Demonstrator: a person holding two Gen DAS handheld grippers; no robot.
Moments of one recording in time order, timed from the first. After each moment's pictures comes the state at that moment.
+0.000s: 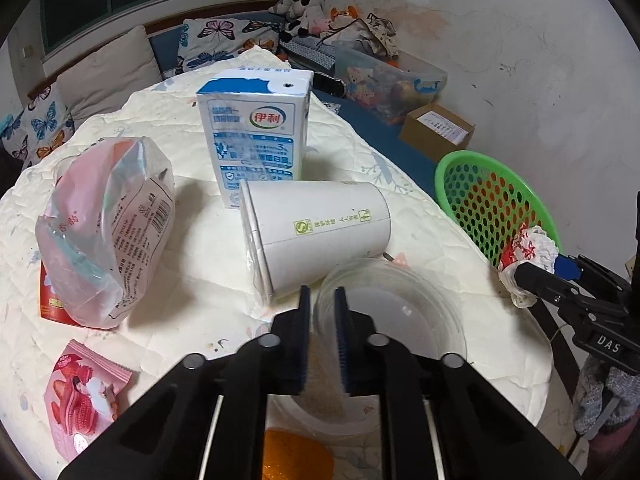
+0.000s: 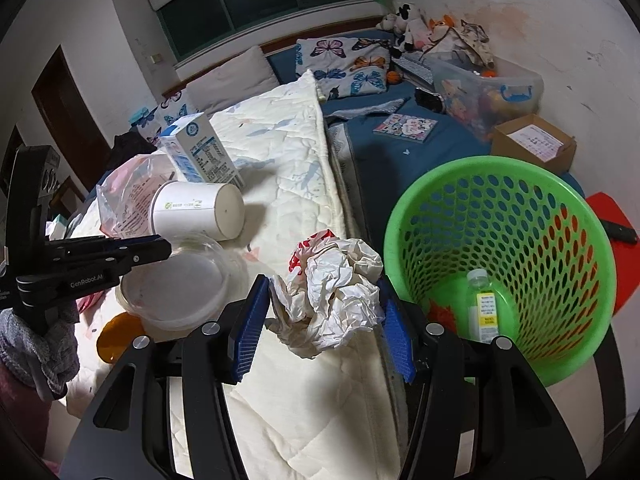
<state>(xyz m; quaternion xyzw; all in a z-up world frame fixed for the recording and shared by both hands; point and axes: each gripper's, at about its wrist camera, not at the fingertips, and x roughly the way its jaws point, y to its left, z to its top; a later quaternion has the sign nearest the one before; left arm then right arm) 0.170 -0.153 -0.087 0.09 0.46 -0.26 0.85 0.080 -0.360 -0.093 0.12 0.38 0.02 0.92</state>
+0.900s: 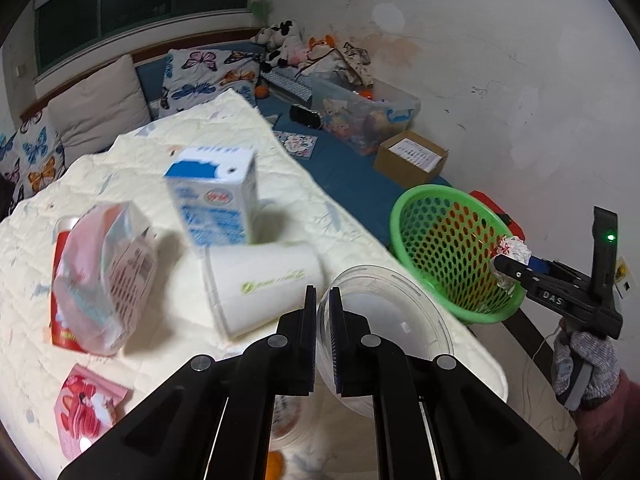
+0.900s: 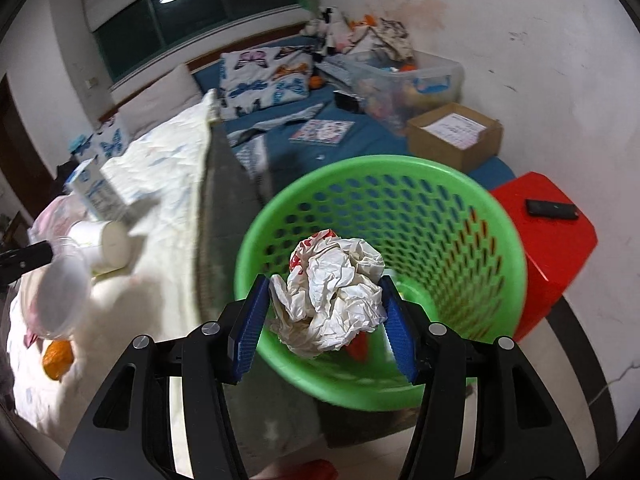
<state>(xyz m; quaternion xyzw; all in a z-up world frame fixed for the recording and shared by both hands) 0.151 -0.182 -0.038 0.08 0.41 -0.30 0.86 0.064 -0.458 -0.100 0.13 0.38 -0.10 0.91</state>
